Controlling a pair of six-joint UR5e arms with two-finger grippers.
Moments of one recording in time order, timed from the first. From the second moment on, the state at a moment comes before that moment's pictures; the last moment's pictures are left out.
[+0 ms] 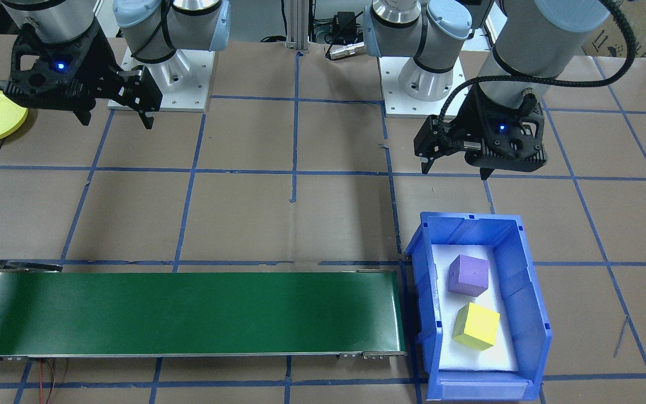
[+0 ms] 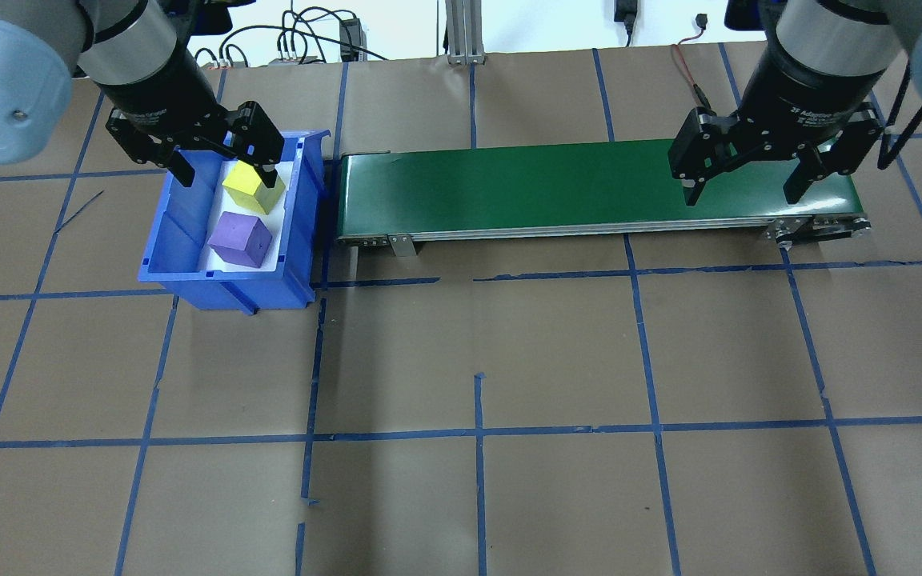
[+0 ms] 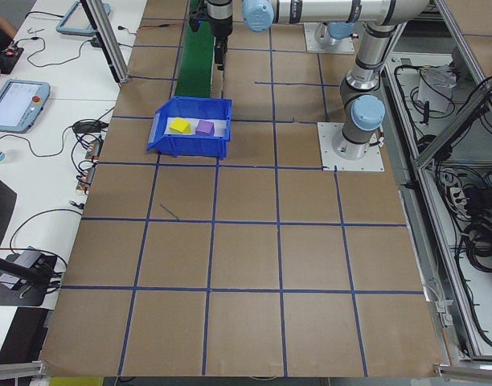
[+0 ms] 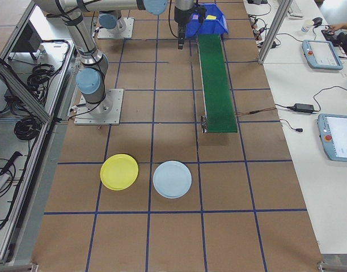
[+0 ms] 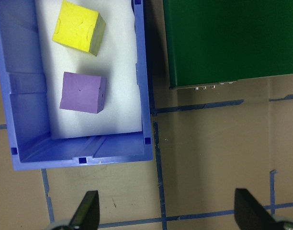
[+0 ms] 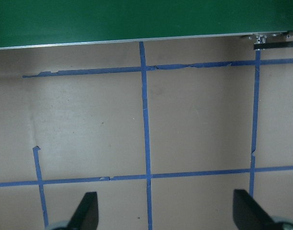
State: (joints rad) left arm -1.55 -1.64 -1.53 -1.53 1.55 0.11; right arm 1.54 -1.61 1.57 -1.51 -1.59 0.00
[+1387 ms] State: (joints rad) left arm -1.44 -1.84 -1.63 -1.27 1.54 0.29; right arm 1.55 -1.60 1.57 -1.53 -1.59 -0.06
